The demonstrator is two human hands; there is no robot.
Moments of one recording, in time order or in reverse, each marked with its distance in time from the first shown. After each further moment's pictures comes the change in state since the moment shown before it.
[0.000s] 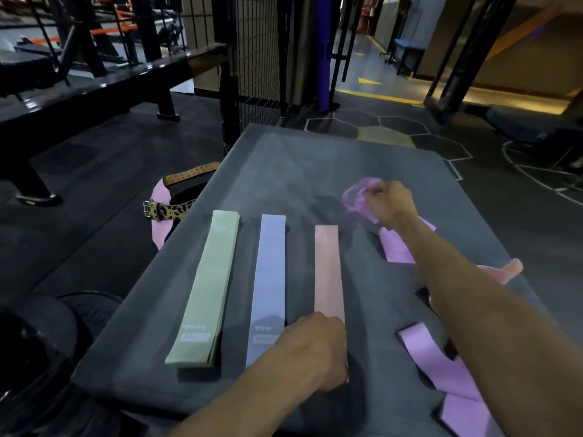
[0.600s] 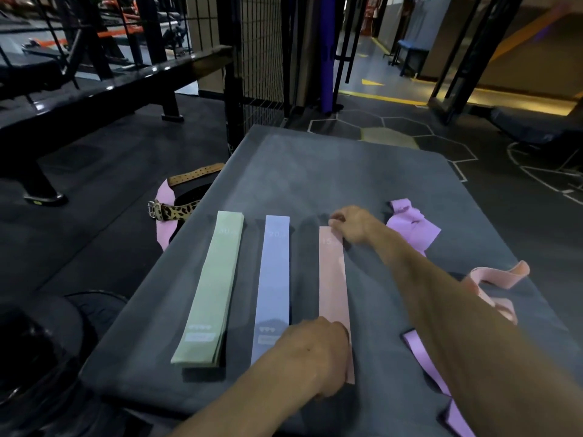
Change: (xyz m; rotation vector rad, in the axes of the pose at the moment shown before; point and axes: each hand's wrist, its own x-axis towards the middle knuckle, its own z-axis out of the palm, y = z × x) left_hand 0.000 -0.001 0.001 0.156 -0.045 0.016; right_hand -0.013 -0.025 0.048 -0.153 -0.430 -0.142
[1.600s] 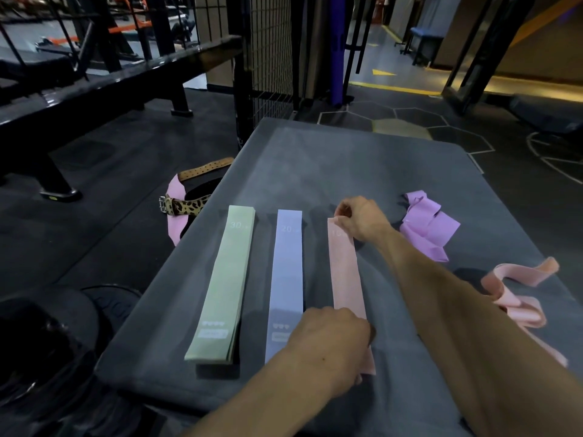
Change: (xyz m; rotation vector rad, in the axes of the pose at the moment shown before) left_hand 0.001 -0.012 0.002 0.115 0.217 0.184; right_hand 0.026 0.005 0.027 0.093 0.220 -0.078
